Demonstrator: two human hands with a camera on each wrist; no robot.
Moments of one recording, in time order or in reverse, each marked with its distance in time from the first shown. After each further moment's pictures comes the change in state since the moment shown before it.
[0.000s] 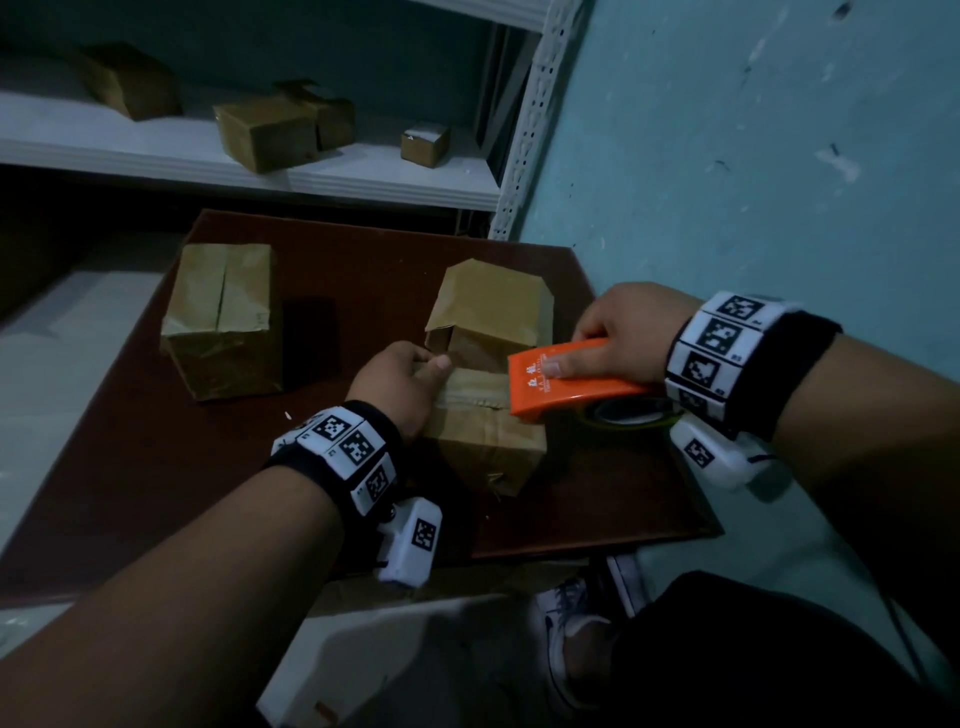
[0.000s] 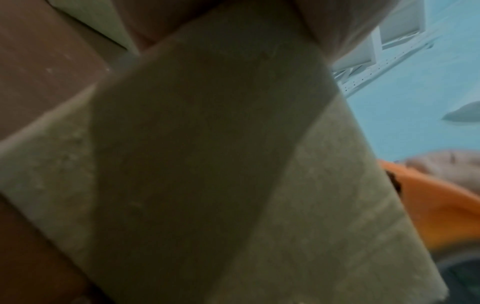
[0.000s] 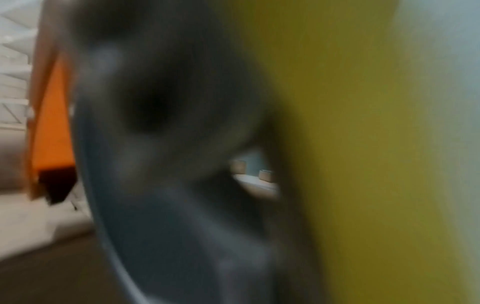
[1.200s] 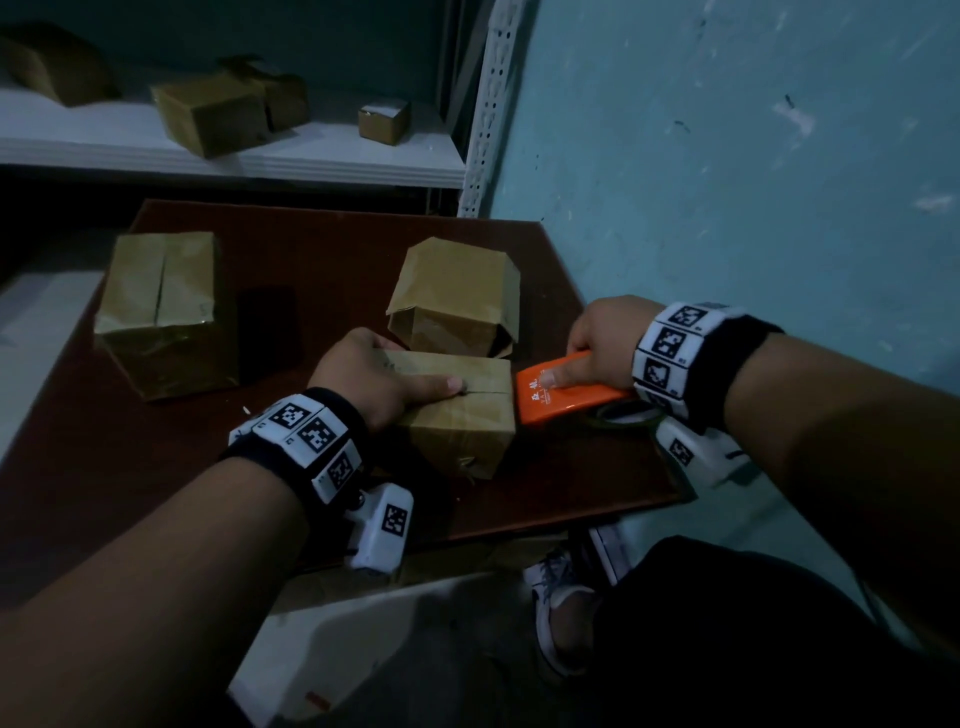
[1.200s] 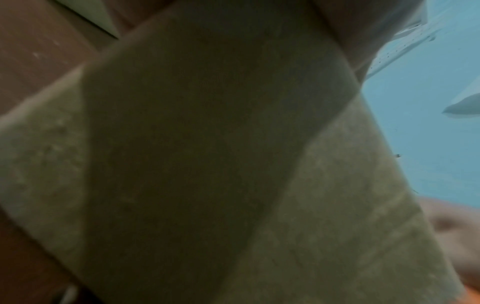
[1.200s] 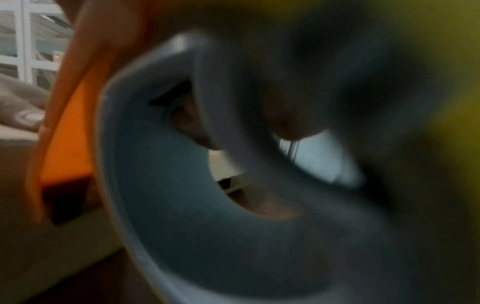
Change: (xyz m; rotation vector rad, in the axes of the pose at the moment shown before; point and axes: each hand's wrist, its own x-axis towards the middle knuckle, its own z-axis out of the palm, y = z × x) left_hand -0.008 0.009 0.006 -0.008 -0.065 -0.098; right_hand 0.010 0.048 0.051 -0.175 -0.079 0.076
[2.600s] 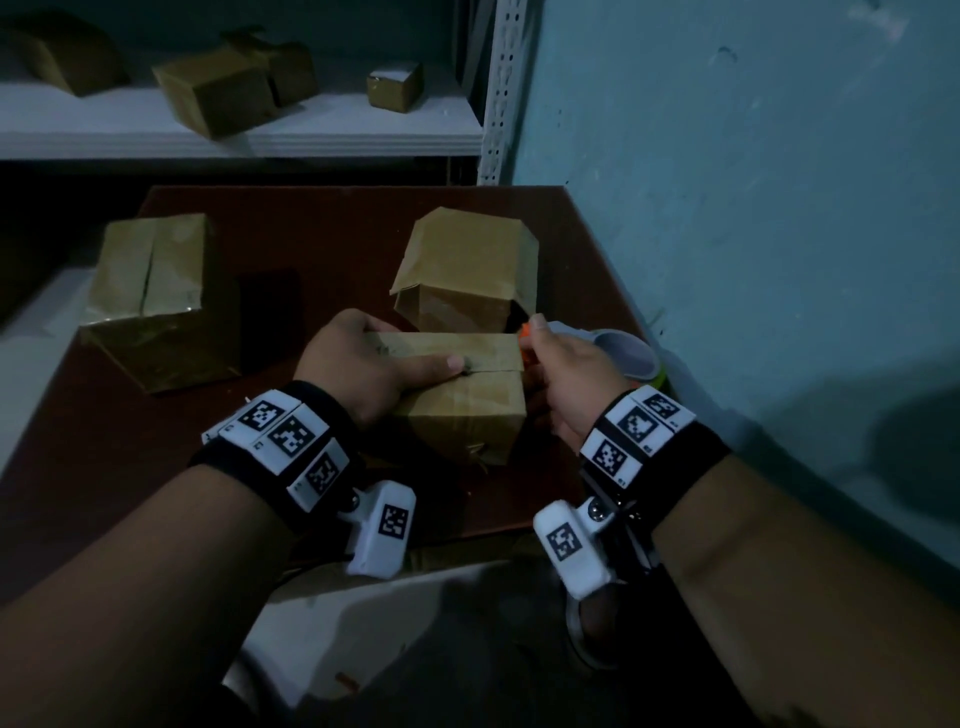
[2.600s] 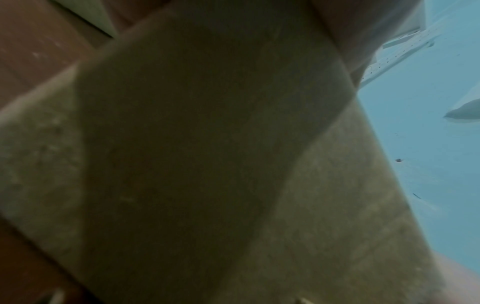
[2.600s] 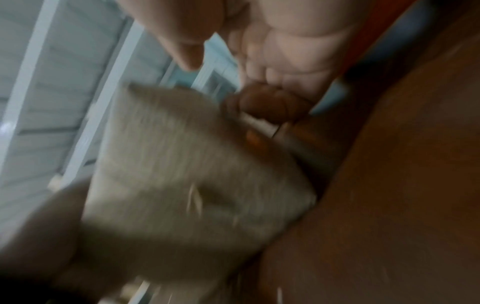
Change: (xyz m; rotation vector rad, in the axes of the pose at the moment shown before) left_hand -0.005 0.004 0.001 0.005 0.066 -0.021; right_hand 0.029 -0.075 0.096 1.647 0.199 0.280
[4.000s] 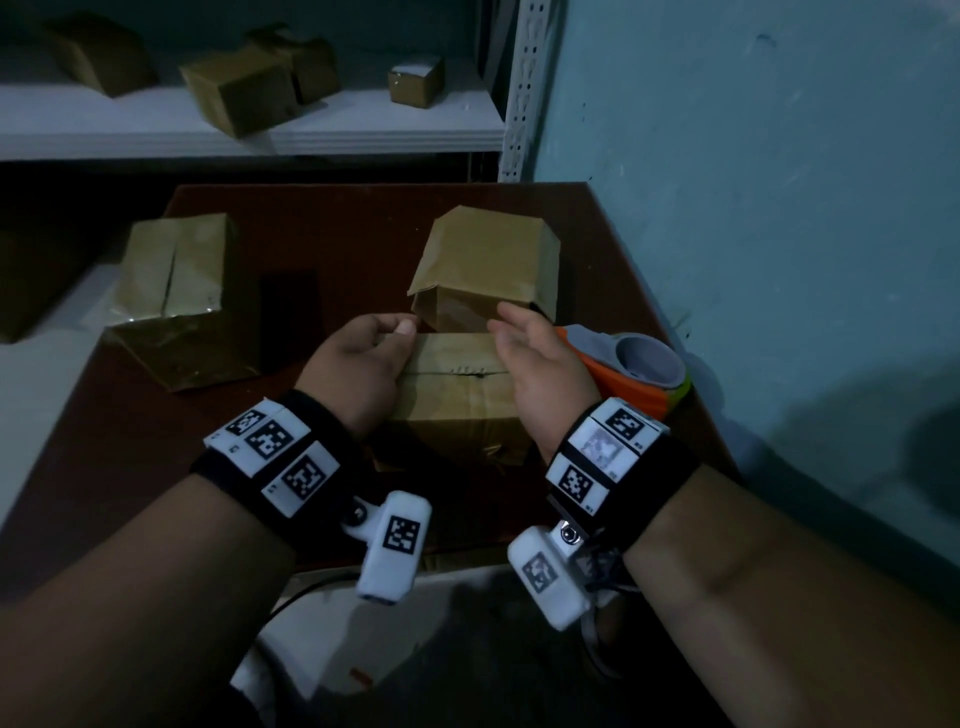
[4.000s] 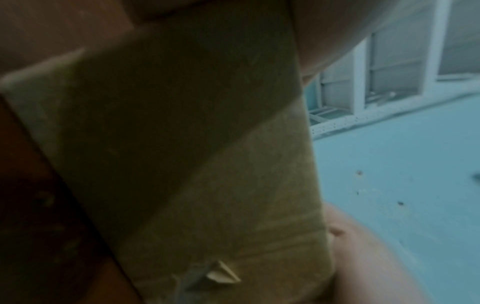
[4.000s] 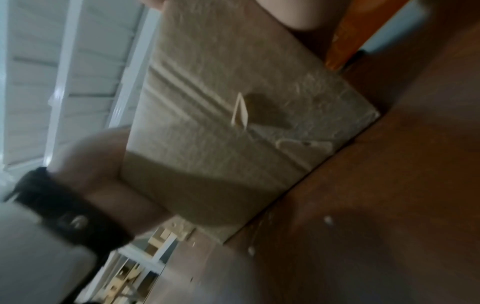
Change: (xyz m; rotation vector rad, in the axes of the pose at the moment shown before) left_hand 0.013 -0.019 -0.002 -0.236 0.016 0.029; right_hand -0.029 -0.026 0.036 0.026 -0.107 -0.181
